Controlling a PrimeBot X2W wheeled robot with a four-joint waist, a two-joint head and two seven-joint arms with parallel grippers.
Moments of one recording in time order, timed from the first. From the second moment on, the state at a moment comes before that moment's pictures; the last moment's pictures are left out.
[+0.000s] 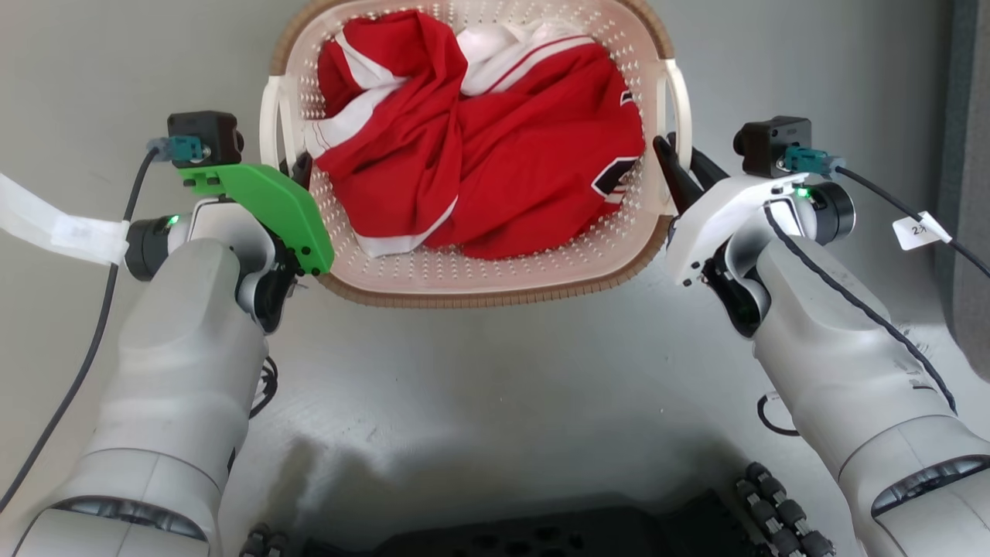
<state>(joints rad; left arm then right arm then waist) -0.94 0.01 -0.42 1.09 -0.61 -0.13 -0.01 -0.81 -0.05 0.41 1.01 0.35 0.12 -0.22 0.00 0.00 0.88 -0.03</state>
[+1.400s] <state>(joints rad) -0.73 0.02 -0.49 1.15 -0.86 -0.13 0.24 -0.66 -0.04 0.59 1.08 0.67 0.13 0.02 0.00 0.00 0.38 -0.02</state>
